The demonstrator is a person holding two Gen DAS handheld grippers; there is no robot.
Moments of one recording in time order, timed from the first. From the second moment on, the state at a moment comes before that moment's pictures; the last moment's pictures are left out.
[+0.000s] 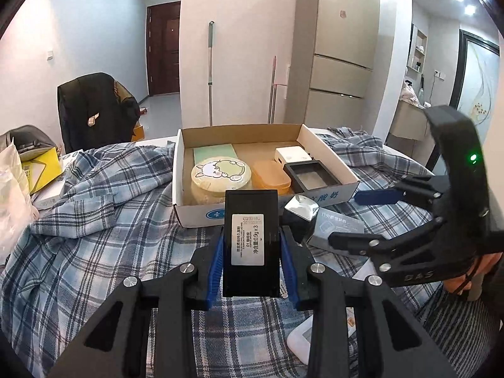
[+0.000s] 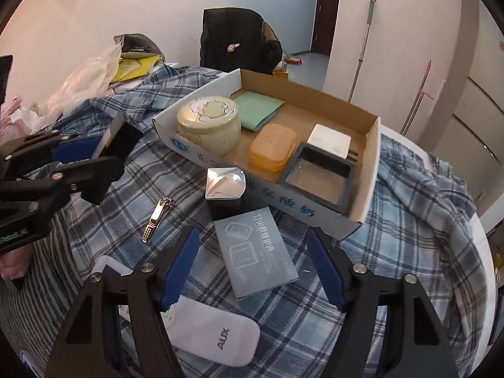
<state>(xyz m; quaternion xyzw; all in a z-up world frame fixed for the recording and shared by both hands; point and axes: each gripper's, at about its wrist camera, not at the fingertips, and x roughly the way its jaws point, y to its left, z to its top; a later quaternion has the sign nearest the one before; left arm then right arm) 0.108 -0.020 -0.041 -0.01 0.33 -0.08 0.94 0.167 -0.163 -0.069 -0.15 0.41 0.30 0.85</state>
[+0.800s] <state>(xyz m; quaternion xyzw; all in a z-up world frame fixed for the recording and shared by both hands) 0.108 -0.017 -0.043 -0.01 0.33 -0.08 0.94 0.175 -0.160 -0.088 -0.17 0.45 0.26 0.83</state>
